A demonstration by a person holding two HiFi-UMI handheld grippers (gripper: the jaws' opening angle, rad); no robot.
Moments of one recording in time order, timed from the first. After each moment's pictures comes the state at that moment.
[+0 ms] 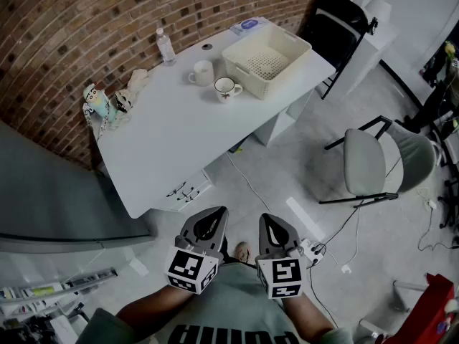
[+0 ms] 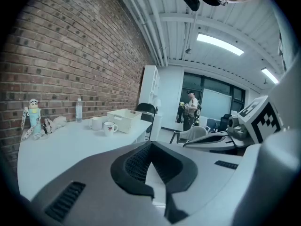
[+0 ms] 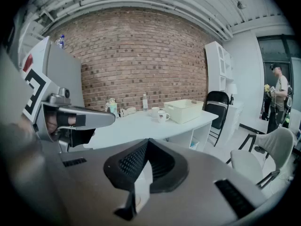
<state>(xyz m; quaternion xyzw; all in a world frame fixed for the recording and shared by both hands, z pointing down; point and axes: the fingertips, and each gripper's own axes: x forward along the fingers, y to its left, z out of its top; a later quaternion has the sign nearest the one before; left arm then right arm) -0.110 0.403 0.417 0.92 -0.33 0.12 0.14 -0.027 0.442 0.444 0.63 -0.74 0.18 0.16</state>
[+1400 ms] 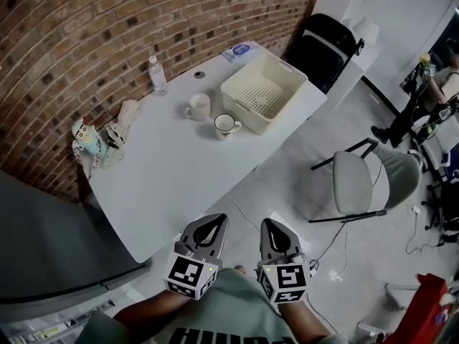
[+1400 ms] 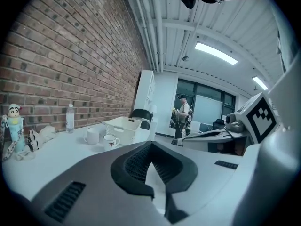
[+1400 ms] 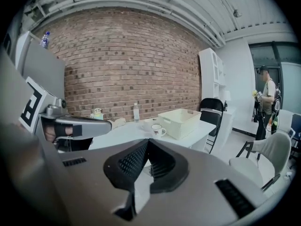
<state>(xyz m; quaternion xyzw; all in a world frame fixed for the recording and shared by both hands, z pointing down) -0.129 0.283 0.392 0.95 -0.28 0.09 0.13 -0.042 0.324 0.404 0.69 -0.70 0.16 0.13</state>
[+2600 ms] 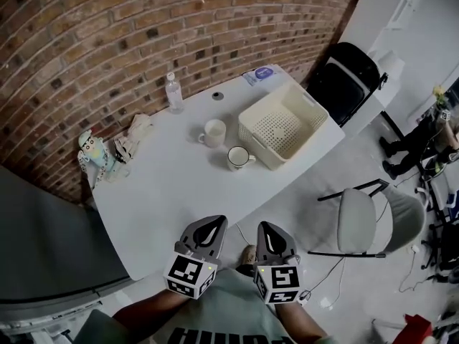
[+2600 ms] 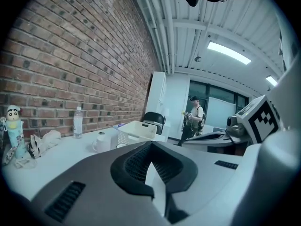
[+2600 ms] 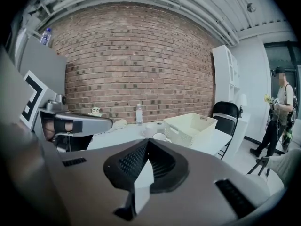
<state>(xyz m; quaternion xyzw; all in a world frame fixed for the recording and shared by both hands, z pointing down) -0.112 0.176 0.391 0.93 -0.34 0.07 0.14 -0.021 0.208 0.408 0.65 -0.74 0.13 0.15</state>
